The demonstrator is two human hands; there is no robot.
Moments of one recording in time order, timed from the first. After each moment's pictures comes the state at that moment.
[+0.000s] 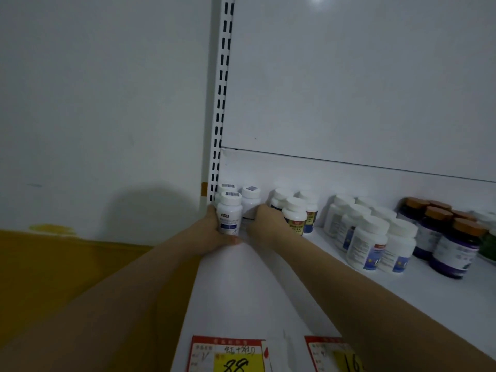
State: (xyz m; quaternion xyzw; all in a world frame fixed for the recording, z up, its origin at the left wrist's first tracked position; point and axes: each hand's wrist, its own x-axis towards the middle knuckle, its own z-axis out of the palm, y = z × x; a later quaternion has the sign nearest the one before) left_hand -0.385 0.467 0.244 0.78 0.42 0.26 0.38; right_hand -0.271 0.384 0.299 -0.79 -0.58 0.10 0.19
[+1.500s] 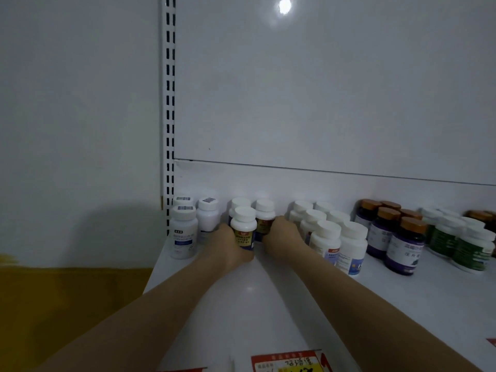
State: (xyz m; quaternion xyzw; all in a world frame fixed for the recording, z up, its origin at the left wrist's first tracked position) left_hand -0.285 0.427 0.249 0.79 0.44 0.27 0.33; right_hand -0.170 0.373 0.283 -0.85 -0.52 0.01 0.09
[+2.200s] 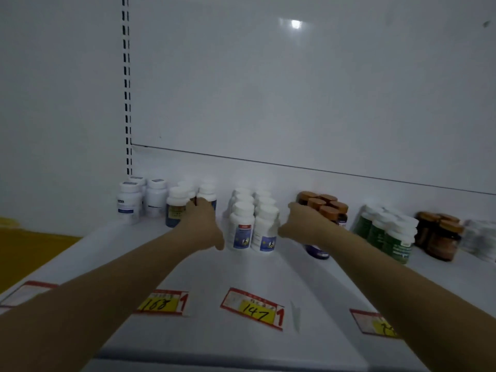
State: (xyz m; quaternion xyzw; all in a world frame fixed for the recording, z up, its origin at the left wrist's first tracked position) left_hand -0.216 0.297 0.300 0.78 0.56 0.20 0.20; right_hand -0.049 0.209 0.342 -0.81 -0.56 0.05 0.13
